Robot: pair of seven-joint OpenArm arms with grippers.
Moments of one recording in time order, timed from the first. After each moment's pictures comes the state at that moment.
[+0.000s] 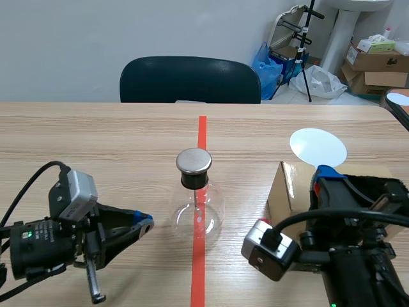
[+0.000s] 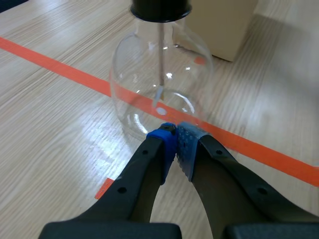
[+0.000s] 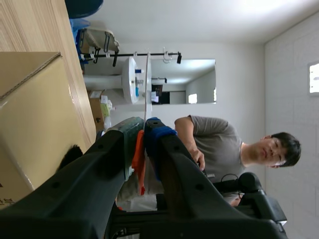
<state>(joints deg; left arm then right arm) 6.1 -28.6 19.1 68.0 10.0 -43.9 -37.6 -34.6 13.4 -16.1 93.6 -91.3 -38.5 -16.9</state>
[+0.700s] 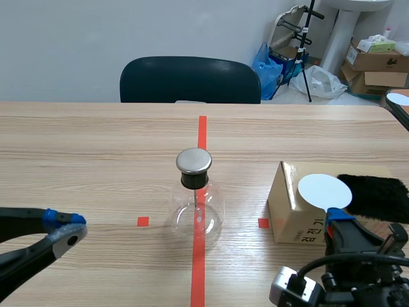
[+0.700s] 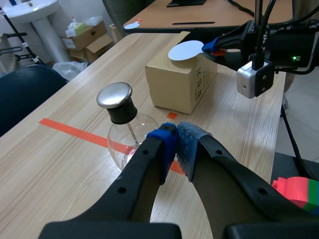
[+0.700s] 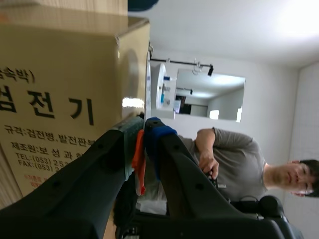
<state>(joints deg) 47.9 -34.5 -11.8 112.9 10.0 -45.1 -40.8 -36.5 12.2 -7.1 84.9 -88.2 -38.3 -3.7</state>
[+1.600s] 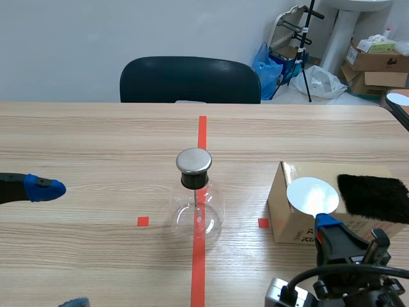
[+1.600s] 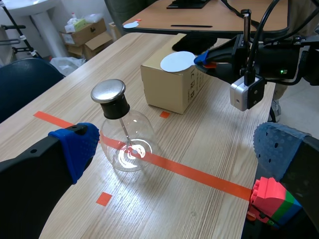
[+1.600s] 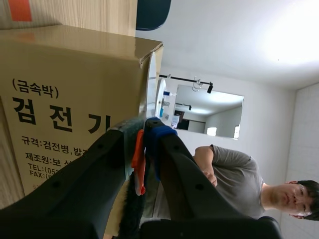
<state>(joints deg) 51.8 -34.5 -13.1 113.0 8.5 -45.1 -42.3 -35.4 12.2 -7.2 82.4 -90.8 -38.3 -1.9</state>
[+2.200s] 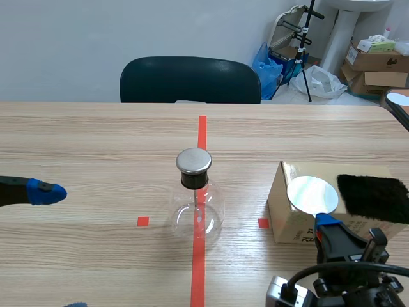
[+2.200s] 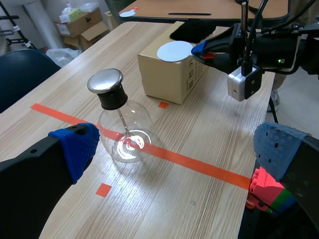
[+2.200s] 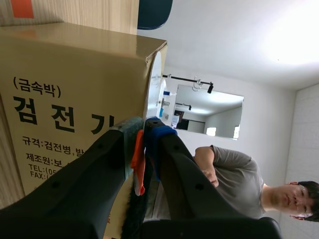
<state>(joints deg) 51.8 -36.2 -13.1 113.0 7.8 -45.1 -40.3 -34.2 12.2 -6.9 81.0 -90.8 -38.5 -1.8</state>
